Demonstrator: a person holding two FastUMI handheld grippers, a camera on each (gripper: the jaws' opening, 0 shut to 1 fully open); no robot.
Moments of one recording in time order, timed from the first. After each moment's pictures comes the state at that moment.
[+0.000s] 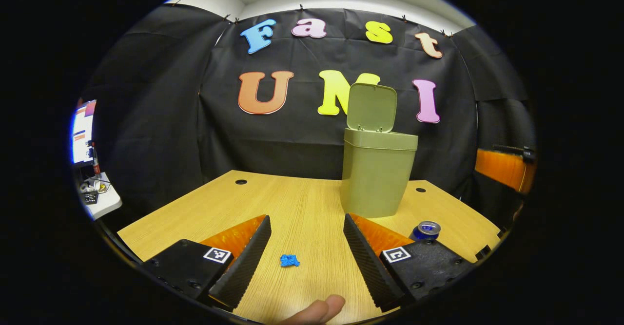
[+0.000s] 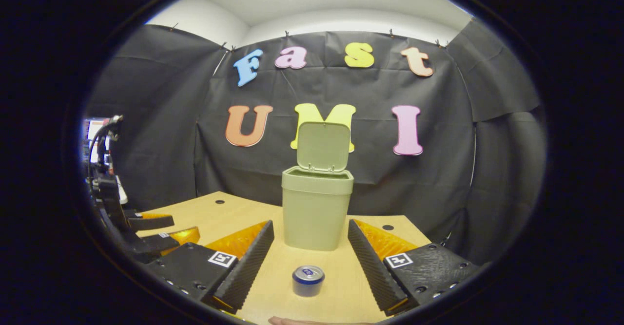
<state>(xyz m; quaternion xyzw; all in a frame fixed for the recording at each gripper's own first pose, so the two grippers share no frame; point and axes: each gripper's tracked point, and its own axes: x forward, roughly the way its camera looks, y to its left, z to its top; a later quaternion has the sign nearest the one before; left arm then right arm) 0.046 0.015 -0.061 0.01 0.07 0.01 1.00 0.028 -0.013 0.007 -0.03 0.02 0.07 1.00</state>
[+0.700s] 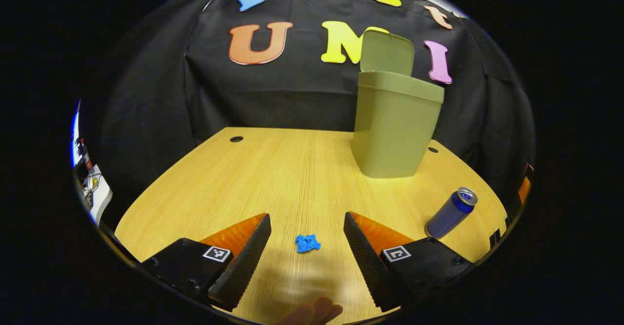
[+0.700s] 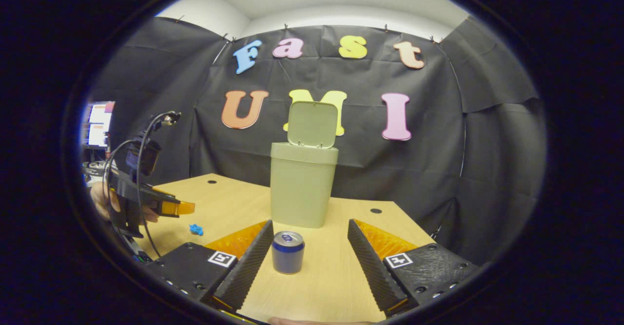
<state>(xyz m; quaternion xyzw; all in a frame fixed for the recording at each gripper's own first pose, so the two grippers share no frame) 0.085 0.060 -0.150 0.01 0.25 0.00 0.97 0.002 -0.045 -0.063 -0.03 0.04 0.07 1.00</state>
